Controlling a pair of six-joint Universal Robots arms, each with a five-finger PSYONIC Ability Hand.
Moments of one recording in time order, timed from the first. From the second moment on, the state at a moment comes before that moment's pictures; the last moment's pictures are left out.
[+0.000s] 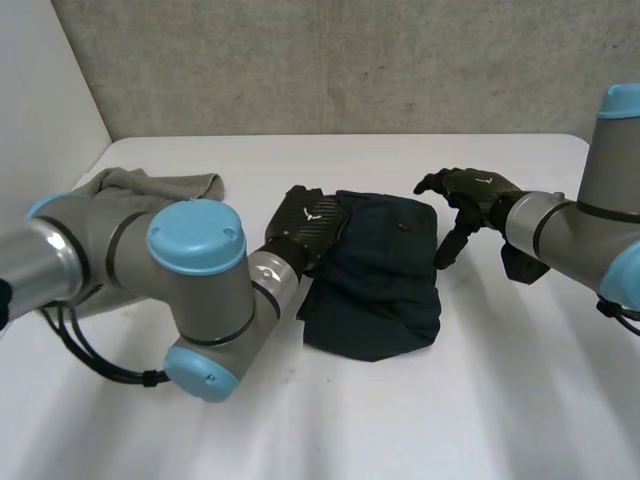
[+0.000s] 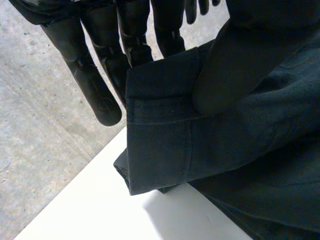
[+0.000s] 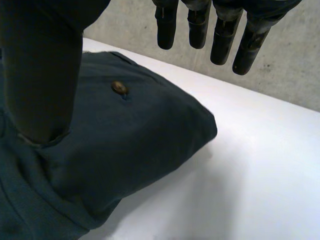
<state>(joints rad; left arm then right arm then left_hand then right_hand) 4.02 -2.24 -1.27 3.40 -1.54 3.54 1.86 -0.94 1.05 0.32 1.26 3.06 1.10 1.19 1.19 1.20 0.97 0.20 0.22 0.22 0.23 0.07</state>
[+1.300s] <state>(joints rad) 4.04 -2.34 -1.17 3.23 -1.59 3.38 1.98 -0.83 1.03 0.26 1.30 3.08 0.47 0.46 0.46 0.45 0.29 0.15 0.22 0.21 0.23 0.07</state>
